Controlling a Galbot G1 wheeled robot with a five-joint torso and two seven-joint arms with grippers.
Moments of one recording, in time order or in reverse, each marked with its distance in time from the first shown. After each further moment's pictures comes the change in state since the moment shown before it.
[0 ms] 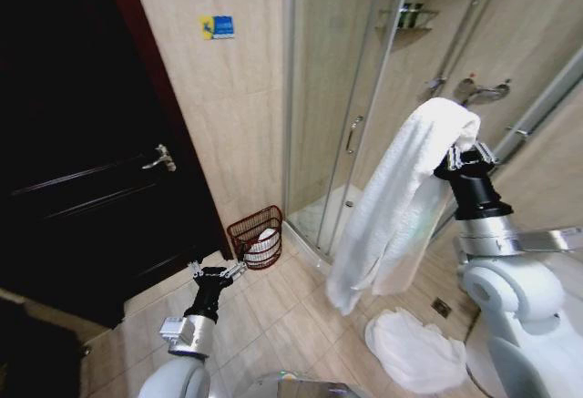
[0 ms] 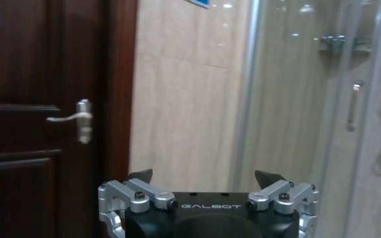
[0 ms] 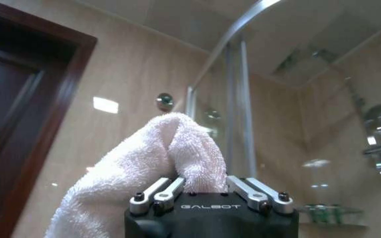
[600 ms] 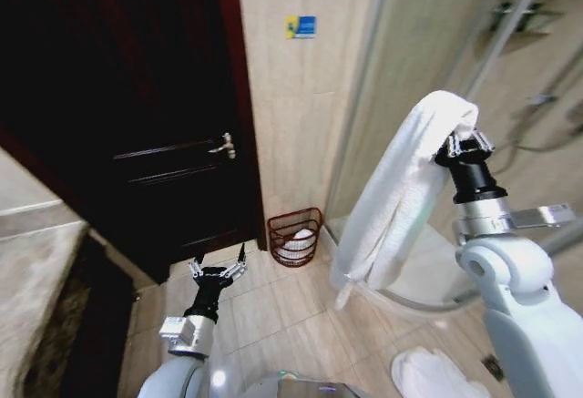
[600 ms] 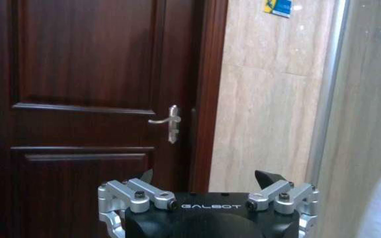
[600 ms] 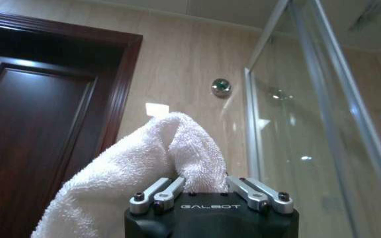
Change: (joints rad) left arm 0.000 0.000 0.000 0.000 0.000 0.000 0.000; right arm 0.103 -0.020 -0.054 -0.137 0.014 0.039 -0.013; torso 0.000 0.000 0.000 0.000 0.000
